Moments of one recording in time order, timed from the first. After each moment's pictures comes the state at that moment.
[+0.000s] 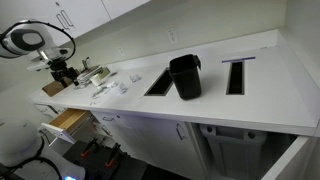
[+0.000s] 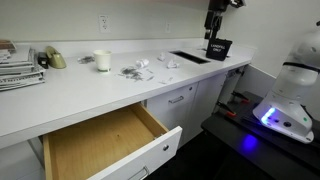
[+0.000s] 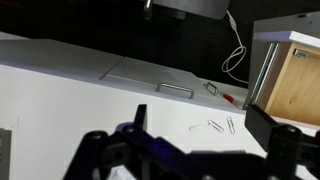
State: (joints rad) arm 0.19 -0.55 0.16 -2.50 0.18 1.91 0.05
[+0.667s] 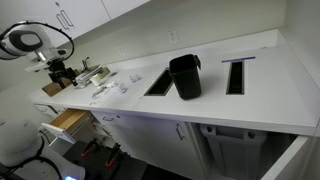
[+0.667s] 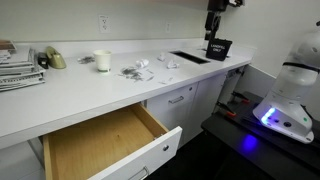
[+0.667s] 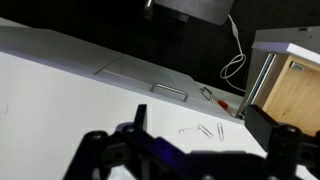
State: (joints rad) arm 0.21 -0.55 0.19 -2.50 0.17 1.91 0.01
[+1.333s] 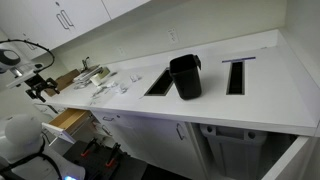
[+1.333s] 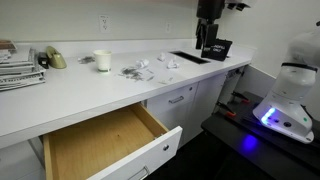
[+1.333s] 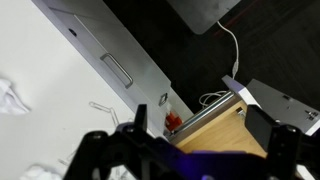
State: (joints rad) arm 0.42 -0.37 0.46 -2.39 0.08 1.99 -0.03
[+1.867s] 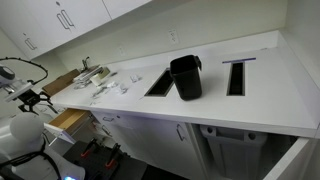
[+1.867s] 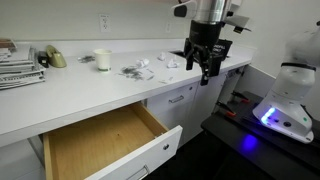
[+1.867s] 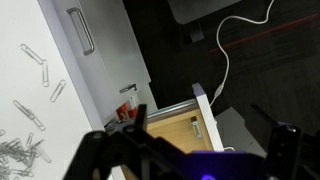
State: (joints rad) arm 0.51 -0.13 0.60 -2.31 -0.06 2.07 -0.05
